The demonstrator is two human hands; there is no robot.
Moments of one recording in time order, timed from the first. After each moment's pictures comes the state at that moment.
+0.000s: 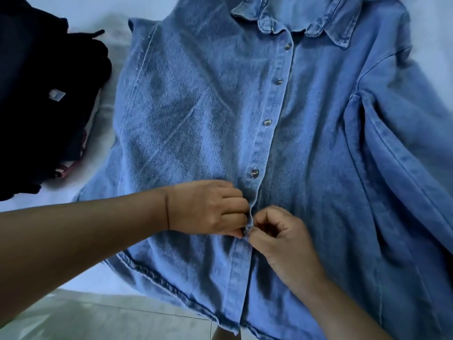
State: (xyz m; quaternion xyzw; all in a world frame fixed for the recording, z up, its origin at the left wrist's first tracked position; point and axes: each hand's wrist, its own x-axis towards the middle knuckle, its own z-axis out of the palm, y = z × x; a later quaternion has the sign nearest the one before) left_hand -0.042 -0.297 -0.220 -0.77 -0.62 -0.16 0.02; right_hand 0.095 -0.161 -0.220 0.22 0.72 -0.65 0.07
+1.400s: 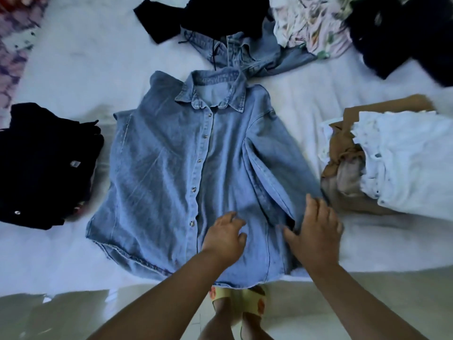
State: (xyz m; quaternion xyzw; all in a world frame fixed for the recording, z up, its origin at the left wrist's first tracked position) left_hand 0.107 -0.183 -0.132 -0.27 -0.89 -0.12 -0.35; right_hand 0.201 -0.016 -0.123 0.36 0.92 -0.13 0.09
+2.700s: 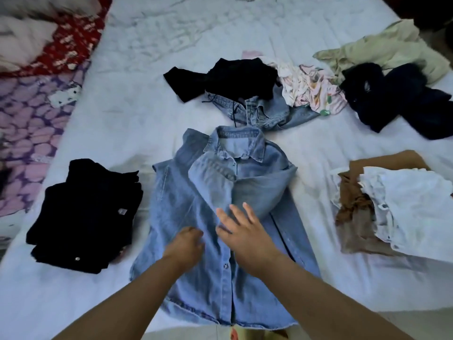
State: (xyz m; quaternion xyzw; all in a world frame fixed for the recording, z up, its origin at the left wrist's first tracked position) left_hand -0.025 -0.294 -0.063 -0.17 -0.92 -0.10 -0.34; right_hand 0.055 -0.129 -0.019 -0.10 0.99 -0.02 0.07
